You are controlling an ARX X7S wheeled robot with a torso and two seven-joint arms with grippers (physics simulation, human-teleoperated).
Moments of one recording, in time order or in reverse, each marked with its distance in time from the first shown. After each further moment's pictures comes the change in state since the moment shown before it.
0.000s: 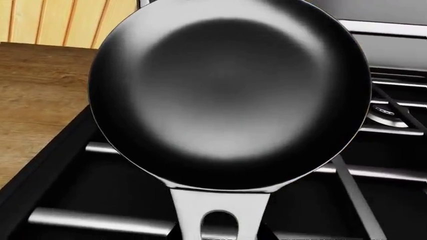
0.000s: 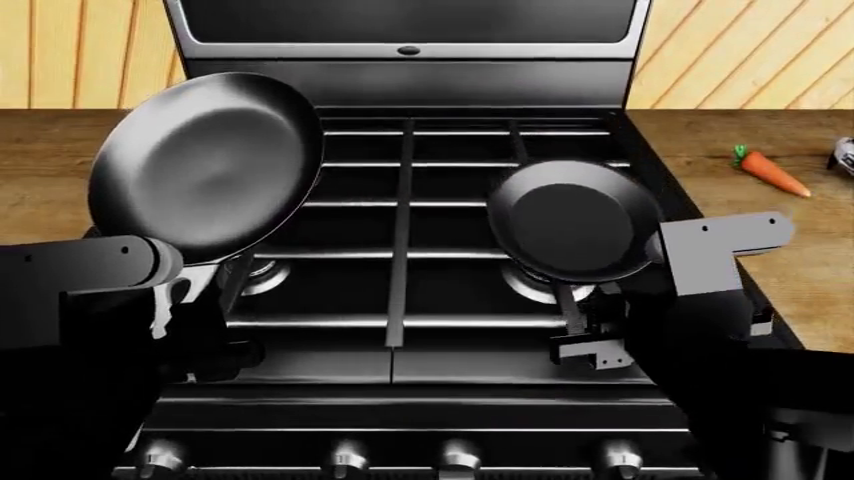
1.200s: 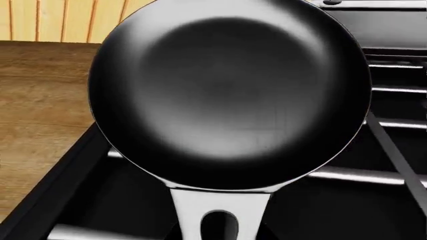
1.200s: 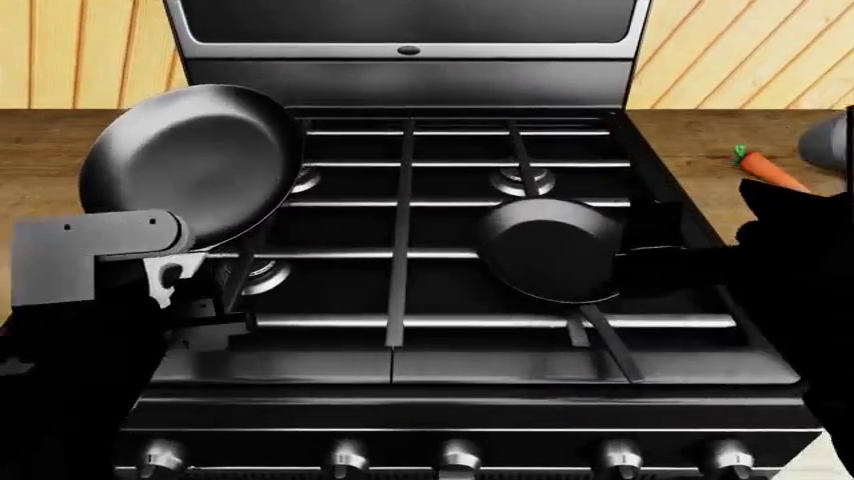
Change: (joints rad) left arm -0.081 0.034 0.084 -0.201 0.122 -0.085 0.082; right arm 0.187 0.163 0.192 -0.221 0.131 -0.023 0.093
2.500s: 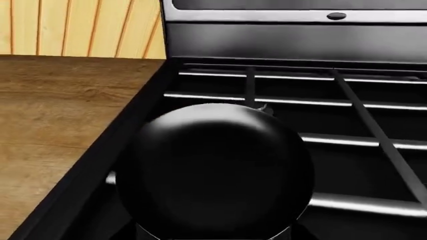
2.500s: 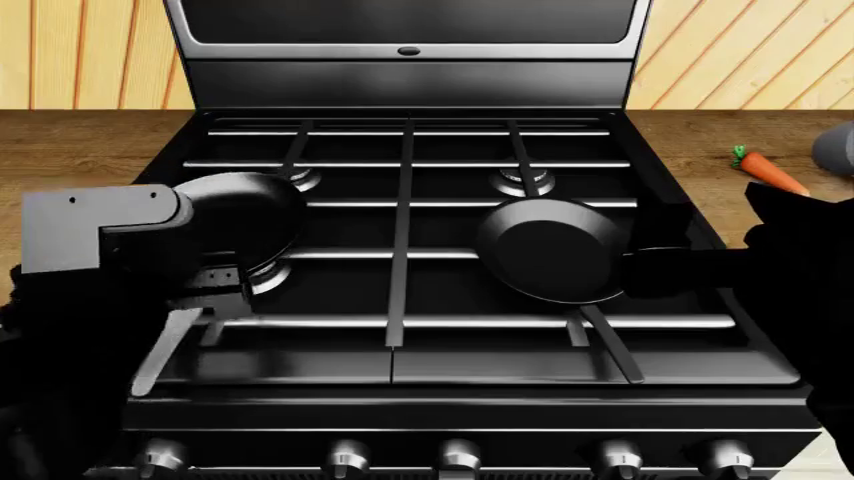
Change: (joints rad) left arm -0.060 0.029 0.031 -0.119 0.123 -0.013 0.134; right arm -0.055 0.024 0.018 -0.007 -0.031 -0.049 -0.025
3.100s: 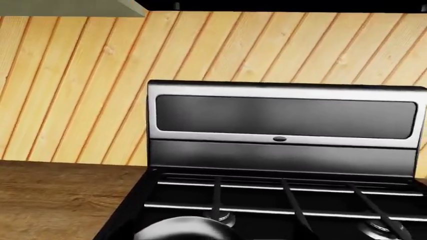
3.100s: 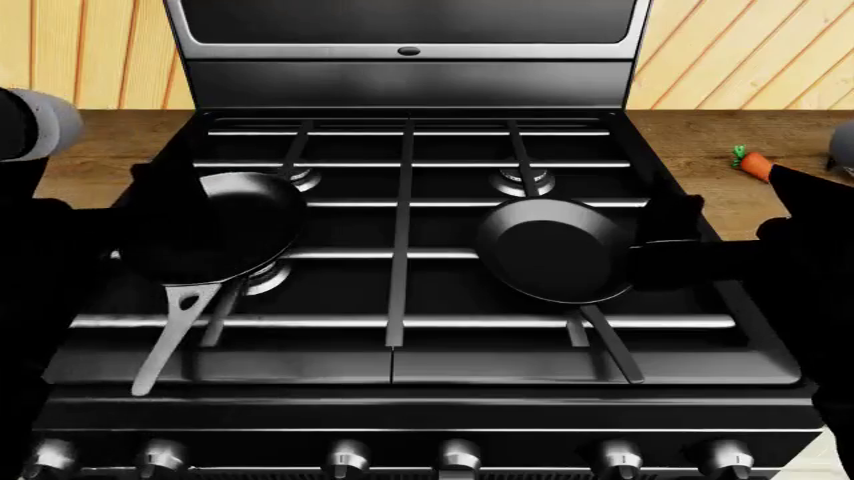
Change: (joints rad) left arm -0.151 -0.056 -0.157 0.273 -0.112 0.036 -0.082; right arm 0.008 -0.001 0.010 -0.032 -0.064 0.011 0.048
